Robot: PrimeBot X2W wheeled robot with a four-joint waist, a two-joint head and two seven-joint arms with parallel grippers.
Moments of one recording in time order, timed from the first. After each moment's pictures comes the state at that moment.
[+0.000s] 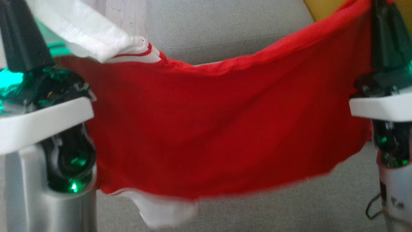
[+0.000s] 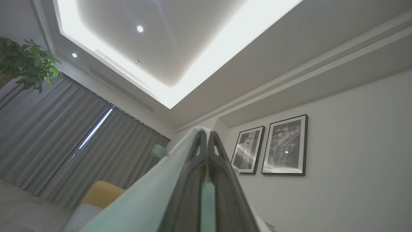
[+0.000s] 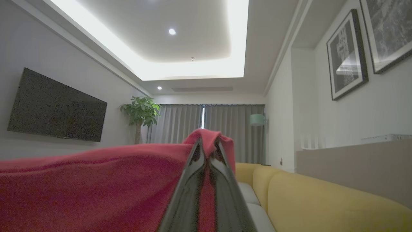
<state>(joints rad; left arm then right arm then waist) -0.46 0.05 -0.09 -0.42 -0.67 0.06 -0.03 -0.43 -0.21 0.11 -0.20 0.29 0.12 0.00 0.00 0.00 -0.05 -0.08</state>
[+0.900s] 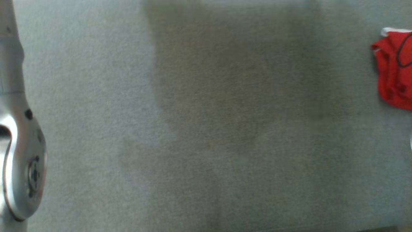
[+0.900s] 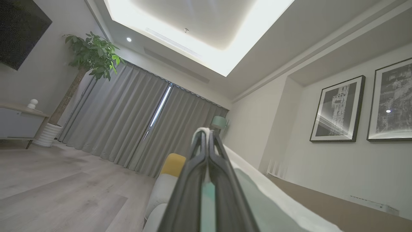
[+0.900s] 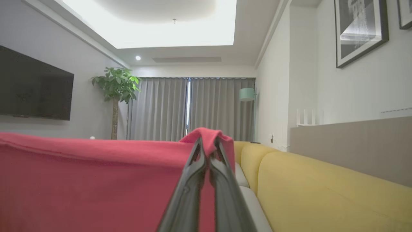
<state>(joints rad) -1.41 0.17 -0.05 0.61 -0.61 -0.05 -0.15 -1.37 -0.20 0.16 0.72 0.24 0.12 -0.22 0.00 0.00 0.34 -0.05</state>
